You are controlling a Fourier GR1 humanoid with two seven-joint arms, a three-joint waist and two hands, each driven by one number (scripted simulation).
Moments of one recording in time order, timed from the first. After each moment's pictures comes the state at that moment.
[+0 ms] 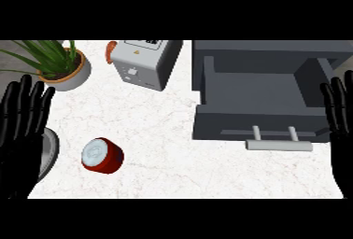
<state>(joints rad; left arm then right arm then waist) 0.01 0.11 0.00 -2.10 0.02 0.00 0.02 -0.01 -0.11 -0.03 -2.10 0.03 -0.03 0.02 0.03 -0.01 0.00</state>
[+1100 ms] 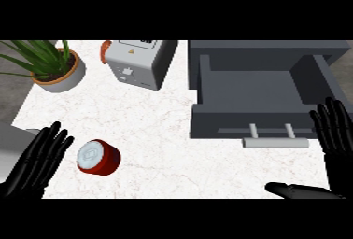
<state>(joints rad) 0.31 0.15 -0.11 -2.33 0.09 -0.13 0.30 0.16 -0.08 -0.04 -2.08 0.00 0.00 0.15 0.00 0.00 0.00</state>
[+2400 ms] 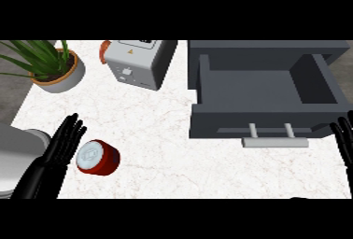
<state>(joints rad) 0.24 0.06 -0.02 -1.99 0.01 -0.16 0.12 0.24 -0.09 -0.18 -2.08 -0.08 0.13 0.07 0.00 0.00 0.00</state>
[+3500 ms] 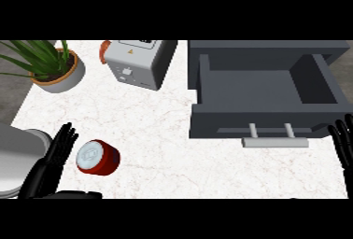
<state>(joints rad) 0.19 0.12 0.14 -1.58 -0.01 -0.22 -0.20 0.25 -0.05 -0.20 -2.06 -0.05 0.18 0.03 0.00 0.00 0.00</state>
